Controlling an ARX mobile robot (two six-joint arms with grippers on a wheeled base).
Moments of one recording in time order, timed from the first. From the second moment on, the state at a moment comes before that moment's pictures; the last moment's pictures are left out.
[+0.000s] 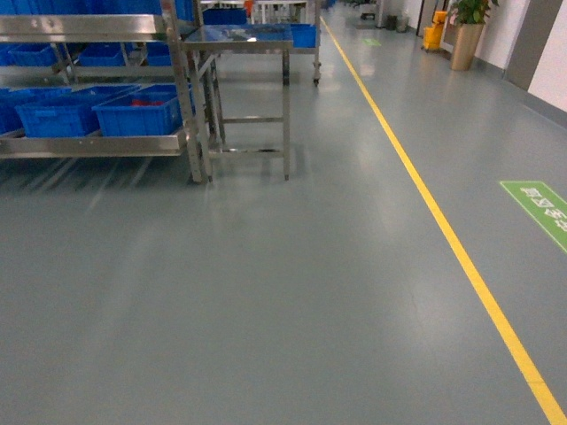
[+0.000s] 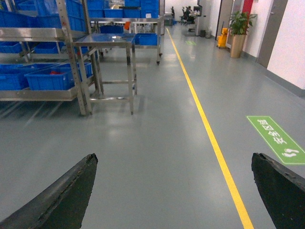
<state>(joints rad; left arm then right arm) -0.21 0.34 0.22 0.09 -0.44 -0.12 0.00 0.00 0.01 -0.01 0.00 0.00</state>
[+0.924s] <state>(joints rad) -0.21 0.34 0.22 0.09 -0.44 -0.12 0.00 0.00 0.01 0.00 0.00 0.00</state>
